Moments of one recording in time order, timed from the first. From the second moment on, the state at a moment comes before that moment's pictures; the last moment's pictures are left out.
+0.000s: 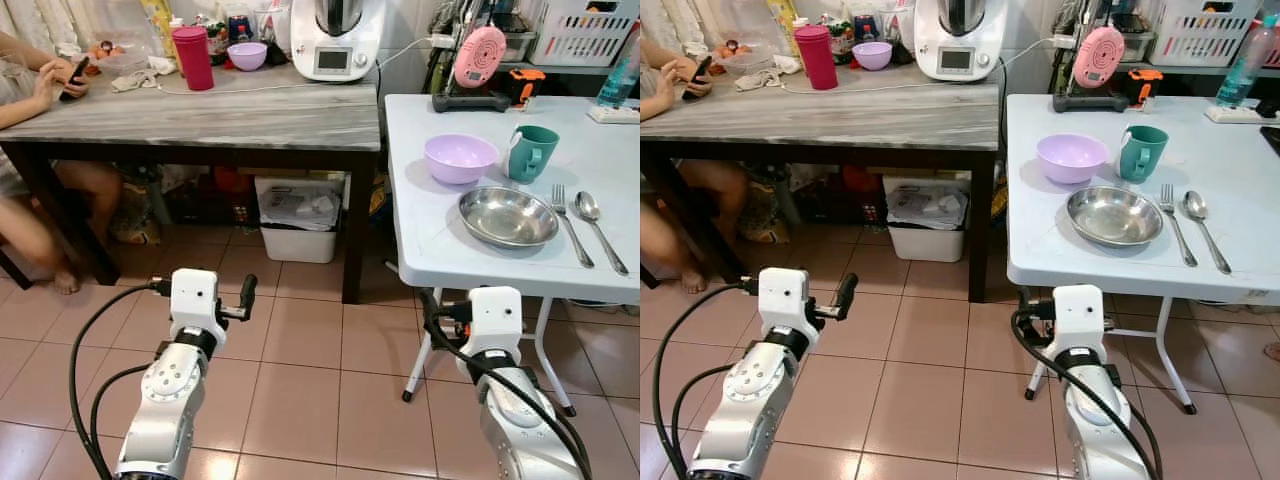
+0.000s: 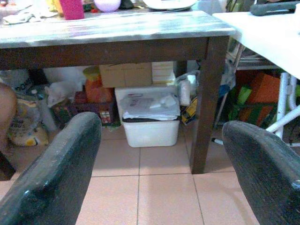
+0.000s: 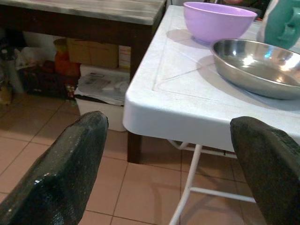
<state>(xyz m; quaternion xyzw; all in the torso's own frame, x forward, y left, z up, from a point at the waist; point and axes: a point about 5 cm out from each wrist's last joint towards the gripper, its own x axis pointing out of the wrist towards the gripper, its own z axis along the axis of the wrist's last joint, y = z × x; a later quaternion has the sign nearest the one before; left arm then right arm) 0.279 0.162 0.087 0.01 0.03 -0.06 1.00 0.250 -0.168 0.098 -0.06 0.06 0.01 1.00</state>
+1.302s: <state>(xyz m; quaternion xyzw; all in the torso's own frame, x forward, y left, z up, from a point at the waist) 0.280 0.157 0.084 -0.01 0.05 -0.09 0.99 0.255 -0.170 0.101 -0.08 0.05 0.00 1.00</state>
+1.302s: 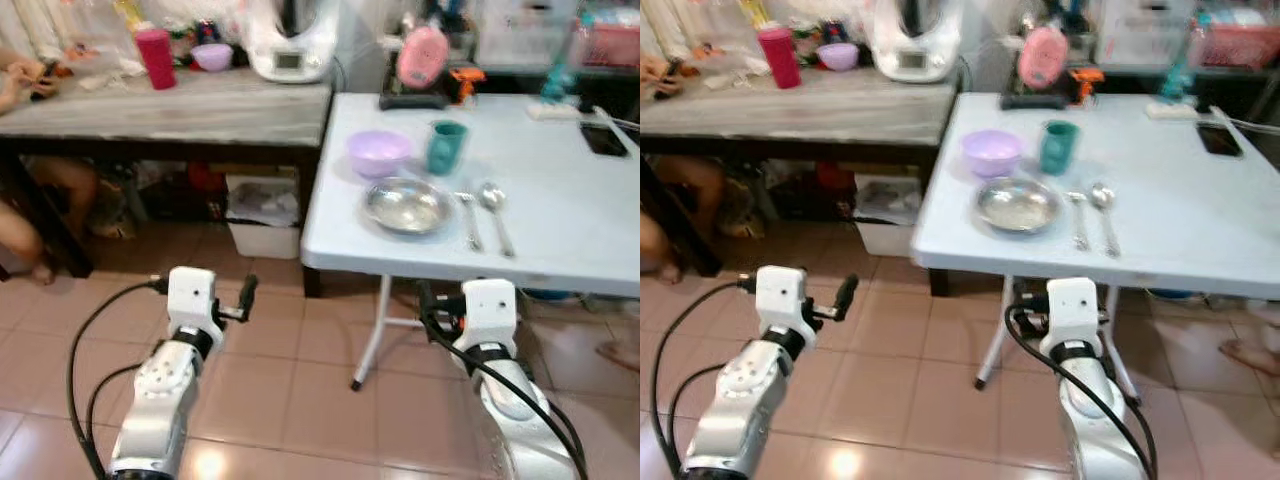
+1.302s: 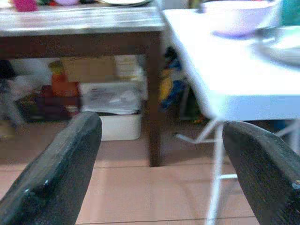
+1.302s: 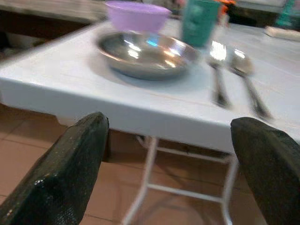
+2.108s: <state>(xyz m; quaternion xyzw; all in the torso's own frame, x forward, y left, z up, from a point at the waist) 0.278 0.139 0.089 -0.07 0.03 -0.16 0.98 0.256 -0.170 0.106 -0.07 0.04 0.00 1.00</state>
